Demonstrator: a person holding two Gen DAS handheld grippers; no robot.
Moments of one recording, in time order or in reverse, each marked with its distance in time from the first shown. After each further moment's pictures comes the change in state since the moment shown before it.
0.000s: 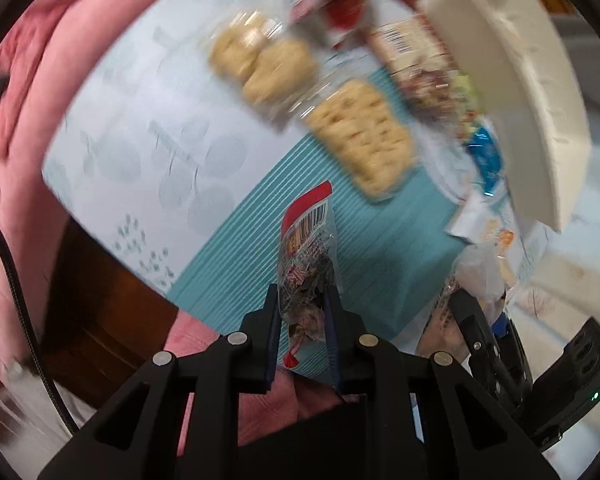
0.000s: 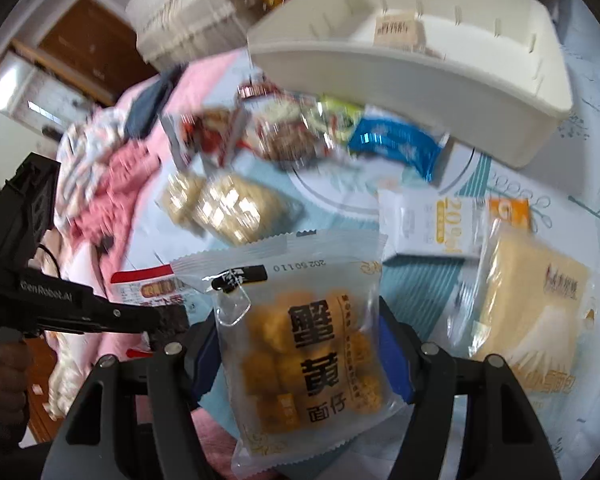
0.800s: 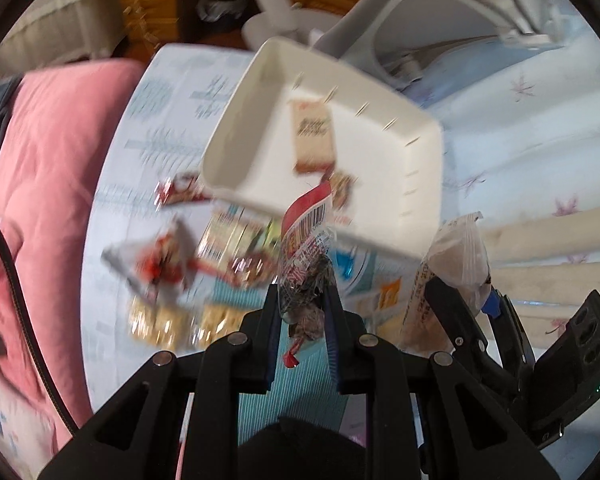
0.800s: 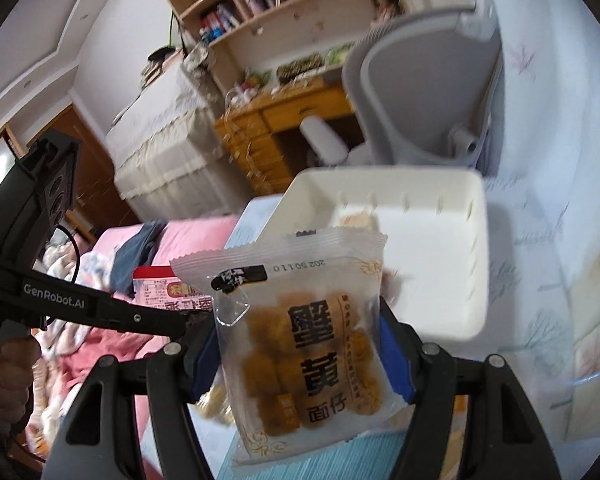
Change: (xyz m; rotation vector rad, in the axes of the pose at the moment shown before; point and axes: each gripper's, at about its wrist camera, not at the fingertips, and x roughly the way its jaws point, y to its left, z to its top) left arm -0.139 -0.160 0.081 0.599 -0.249 -0.085; right arm -0.104 0.021 0.086 0.109 -0.538 -0.143
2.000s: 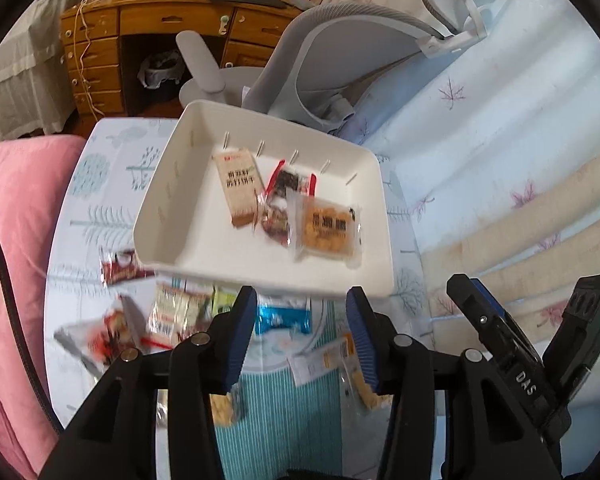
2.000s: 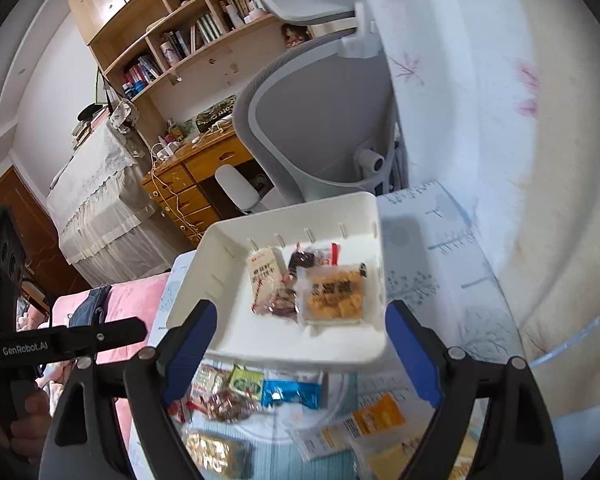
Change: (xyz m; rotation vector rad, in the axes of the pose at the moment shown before) left arm 0.011 -0.028 -0.020 0.159 -0.201 -0.125; right arm -0.039 -0.064 -0.004 0.192 -0.113 -0.205
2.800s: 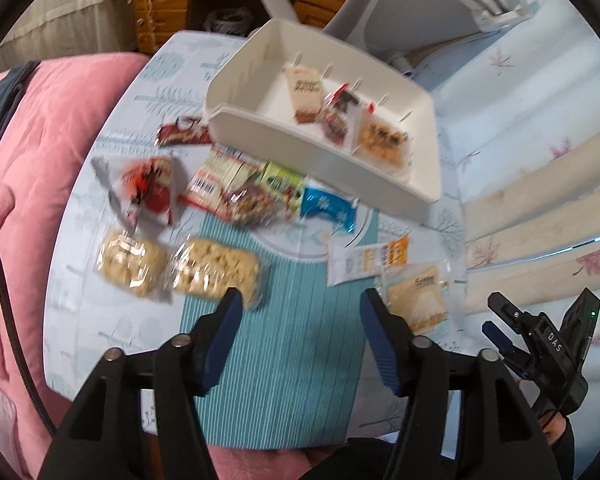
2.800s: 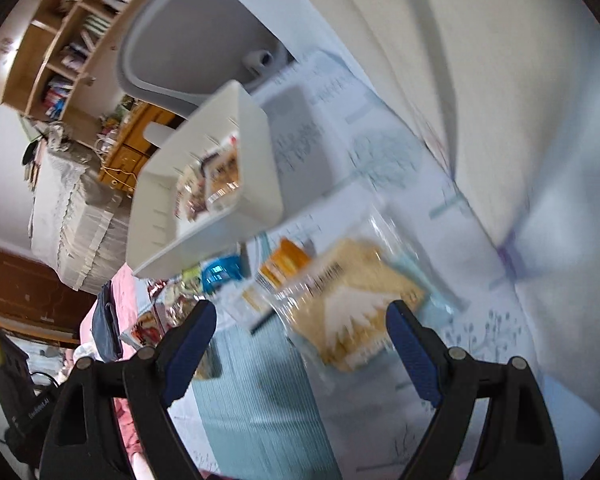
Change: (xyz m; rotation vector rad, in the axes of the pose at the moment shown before) left arm -0.005 0.016 -0.127 -0.191 0.086 0.159; right arm -0.029 -0.118 -0.094 0.383 0.339 -0.023
